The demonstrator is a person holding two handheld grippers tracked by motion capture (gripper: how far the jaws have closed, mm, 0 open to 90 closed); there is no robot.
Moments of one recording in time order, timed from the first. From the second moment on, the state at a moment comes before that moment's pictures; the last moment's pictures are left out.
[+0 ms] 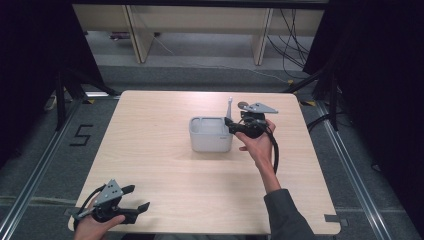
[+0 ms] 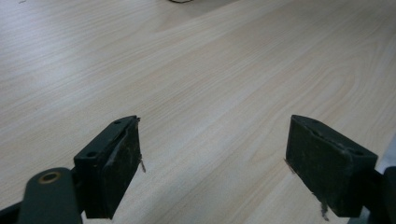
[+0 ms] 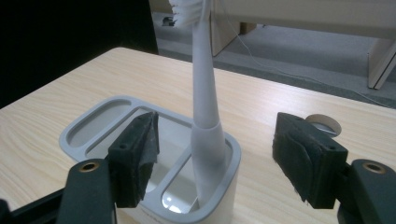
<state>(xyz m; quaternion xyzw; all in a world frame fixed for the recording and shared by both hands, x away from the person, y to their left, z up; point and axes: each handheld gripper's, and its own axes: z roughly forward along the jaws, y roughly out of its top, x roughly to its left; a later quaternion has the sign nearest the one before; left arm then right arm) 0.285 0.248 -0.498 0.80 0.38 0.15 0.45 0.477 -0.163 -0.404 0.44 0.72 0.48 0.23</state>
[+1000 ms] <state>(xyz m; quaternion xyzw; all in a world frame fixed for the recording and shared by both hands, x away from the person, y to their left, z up) 0.284 0.247 -0.497 0.80 0.37 0.15 0.46 0.444 -0.183 -0.415 0.44 0.73 0.48 0.23</state>
